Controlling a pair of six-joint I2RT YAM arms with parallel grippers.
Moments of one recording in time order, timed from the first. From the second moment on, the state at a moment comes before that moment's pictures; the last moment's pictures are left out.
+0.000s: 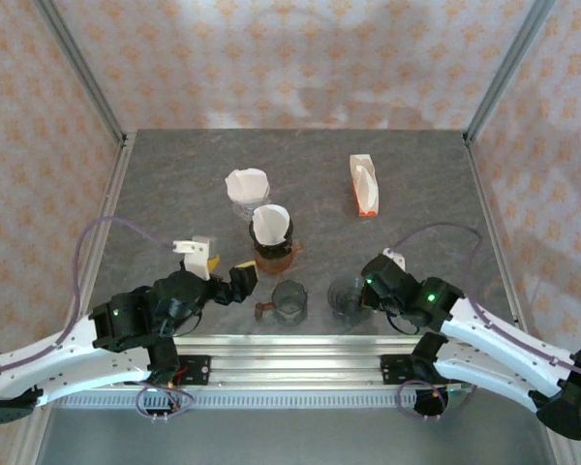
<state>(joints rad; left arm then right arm) -1.10 0.56 0.72 -0.61 -0.56 -0.70 0.85 0.79 0.64 -0.89 0.19 0.97</state>
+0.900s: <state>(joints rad) -1.10 0.41 0.67 -0.71 -0.63 -0.71 1.05 1.24 1.05 -0.74 0.08 0.81</state>
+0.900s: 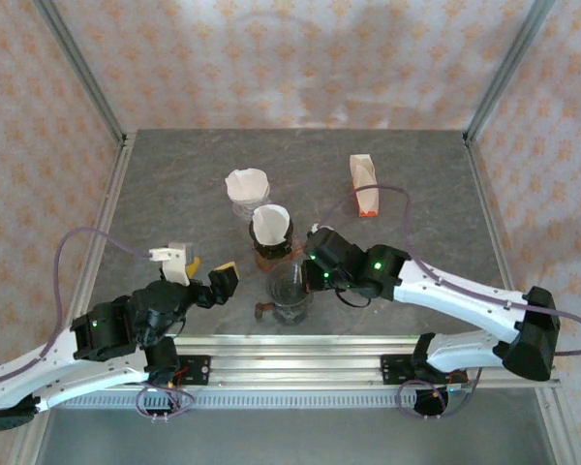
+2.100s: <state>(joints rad) -1.10 0.41 0.64 -0.72 -0.65 -0.72 1.06 1.10 0.97 -0.71 0.17 0.87</state>
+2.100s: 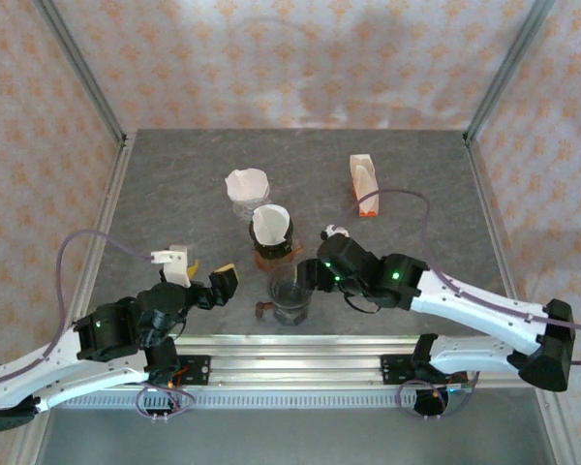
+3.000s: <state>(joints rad) -1.10 0.48 0.62 -0.65 -0.61 -0.72 0.33 1.72 1.47 -0.68 0.24 0.48</state>
